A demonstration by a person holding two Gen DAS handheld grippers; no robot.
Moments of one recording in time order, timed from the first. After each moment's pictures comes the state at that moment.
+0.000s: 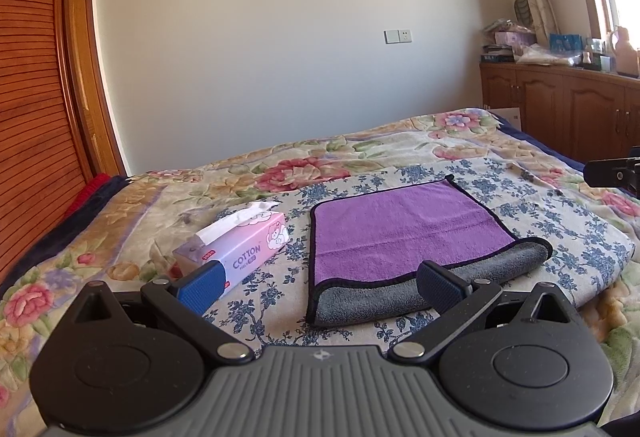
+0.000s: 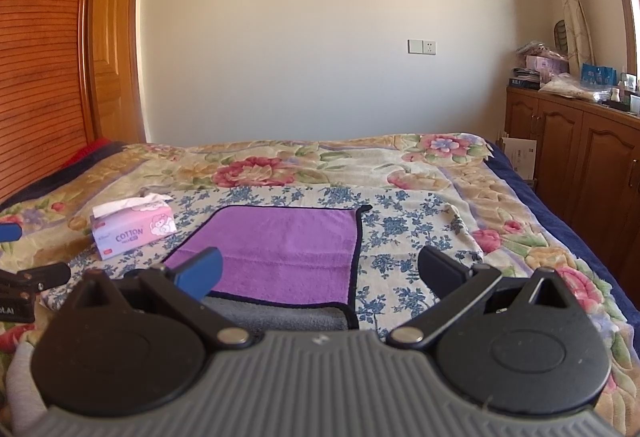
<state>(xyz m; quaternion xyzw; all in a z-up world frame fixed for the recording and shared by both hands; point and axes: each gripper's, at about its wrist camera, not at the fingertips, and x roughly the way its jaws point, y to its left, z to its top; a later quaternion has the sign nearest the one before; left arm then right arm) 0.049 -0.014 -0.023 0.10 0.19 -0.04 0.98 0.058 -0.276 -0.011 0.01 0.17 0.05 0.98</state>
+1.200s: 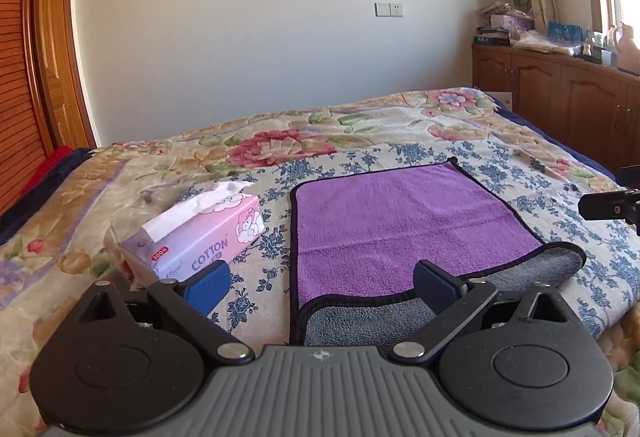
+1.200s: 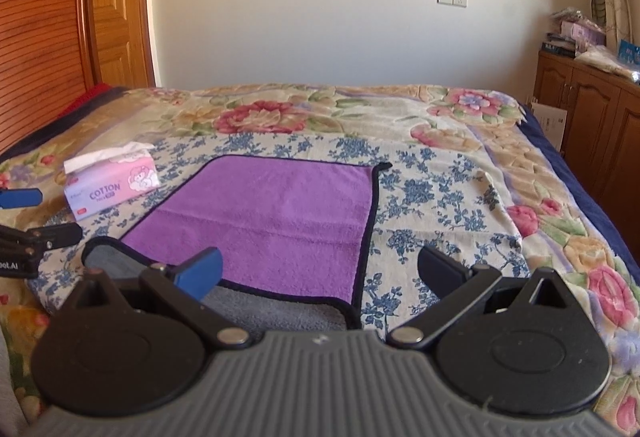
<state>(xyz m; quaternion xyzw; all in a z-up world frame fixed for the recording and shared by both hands) 0.141 -0.005 -0.053 0.08 0.24 -0.08 0.96 0.132 -0.275 -0.038 -0.01 0.26 0.08 0.96</state>
